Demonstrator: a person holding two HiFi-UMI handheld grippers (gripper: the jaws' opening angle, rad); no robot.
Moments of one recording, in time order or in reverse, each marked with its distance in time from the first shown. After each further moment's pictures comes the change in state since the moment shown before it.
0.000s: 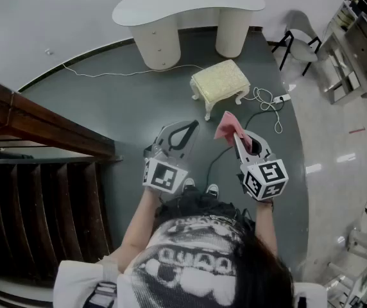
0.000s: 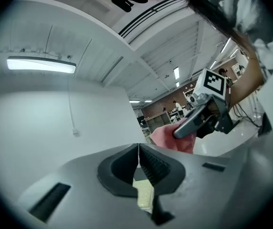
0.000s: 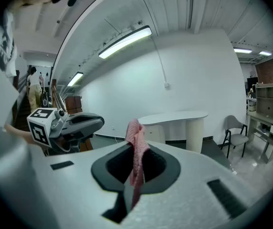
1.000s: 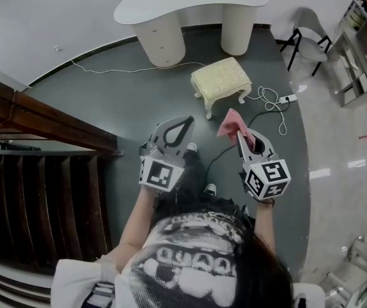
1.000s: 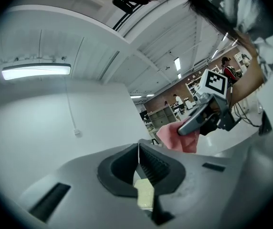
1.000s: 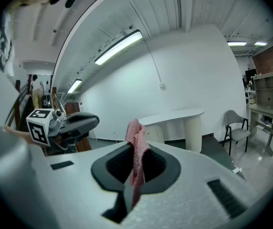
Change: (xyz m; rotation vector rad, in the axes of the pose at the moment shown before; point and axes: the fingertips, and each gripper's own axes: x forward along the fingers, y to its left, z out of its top) left arm 0.060 -0.043 0.019 0.061 0.062 0.060; right arm -0.035 -0.089 -0.015 0.059 -0.034 0.034
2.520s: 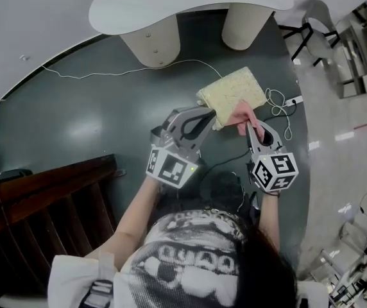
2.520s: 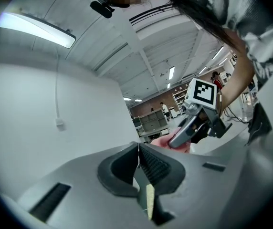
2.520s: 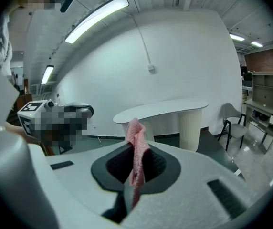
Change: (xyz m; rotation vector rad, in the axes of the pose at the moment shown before) left arm 0.204 0.254 -0.174 -0.056 -0.093 -0.260; right arm 0.365 -0.090 0.045 0.055 0.157 -0.174
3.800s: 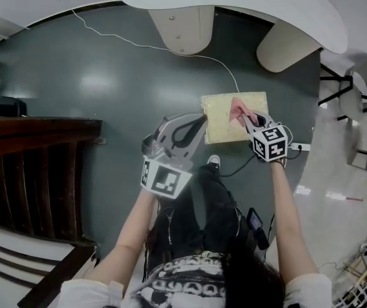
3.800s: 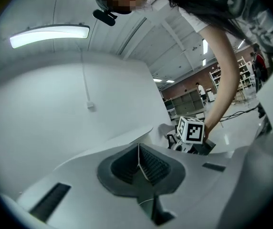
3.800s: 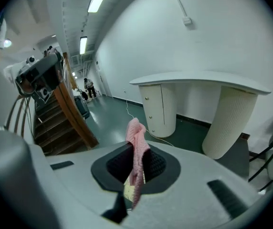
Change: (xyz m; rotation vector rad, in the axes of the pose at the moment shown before) left arm 0.107 0.019 -0.082 -0.083 0.236 0.437; right arm 0.215 -0.164 -0.103 -0.341 0.371 0.478
